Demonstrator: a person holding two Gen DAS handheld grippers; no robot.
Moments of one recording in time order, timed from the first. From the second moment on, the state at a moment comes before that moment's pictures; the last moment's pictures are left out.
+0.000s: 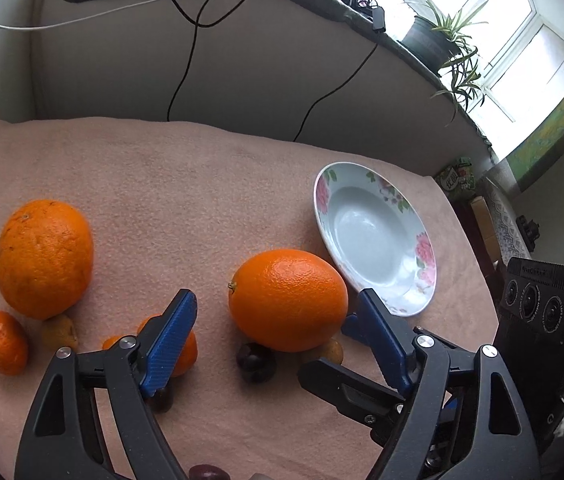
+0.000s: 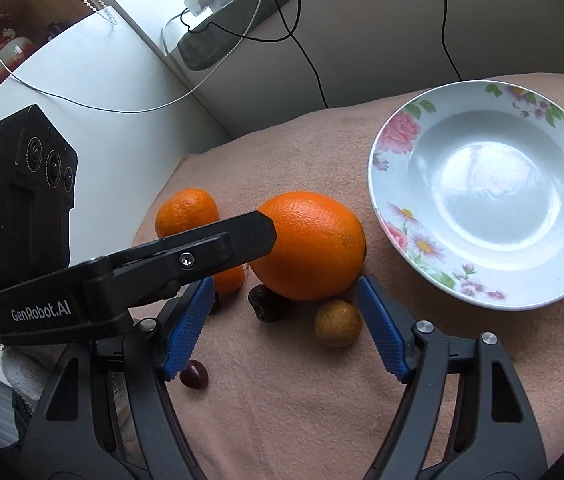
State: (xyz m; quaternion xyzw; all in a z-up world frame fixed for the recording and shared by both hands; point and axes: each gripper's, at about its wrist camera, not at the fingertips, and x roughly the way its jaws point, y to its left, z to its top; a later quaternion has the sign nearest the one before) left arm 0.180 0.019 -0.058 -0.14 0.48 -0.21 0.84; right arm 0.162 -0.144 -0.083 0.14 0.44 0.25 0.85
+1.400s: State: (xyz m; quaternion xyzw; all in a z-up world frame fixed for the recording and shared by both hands) left arm 0.175 -0.009 -0.027 -0.10 0.46 -0.25 0.84; right arm 0.160 -0.159 -0.057 0.13 0.40 0.23 0.88
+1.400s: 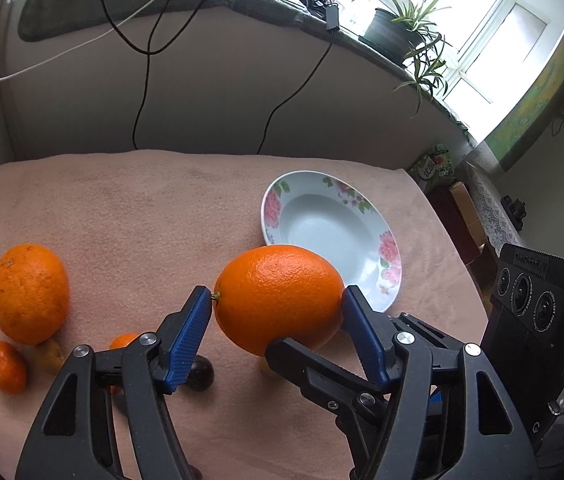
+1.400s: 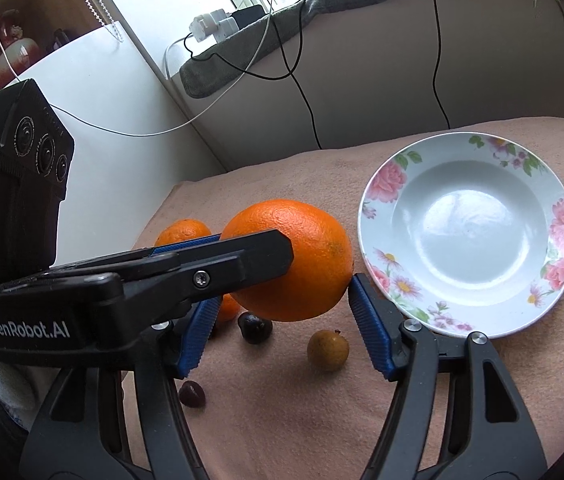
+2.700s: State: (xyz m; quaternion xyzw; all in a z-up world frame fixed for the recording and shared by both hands) left arm 0.178 -0.085 -0.036 -0.08 0.48 -0.29 0.82; right arm 0.147 -0.232 -0.059 0.12 0.39 0.17 0.90
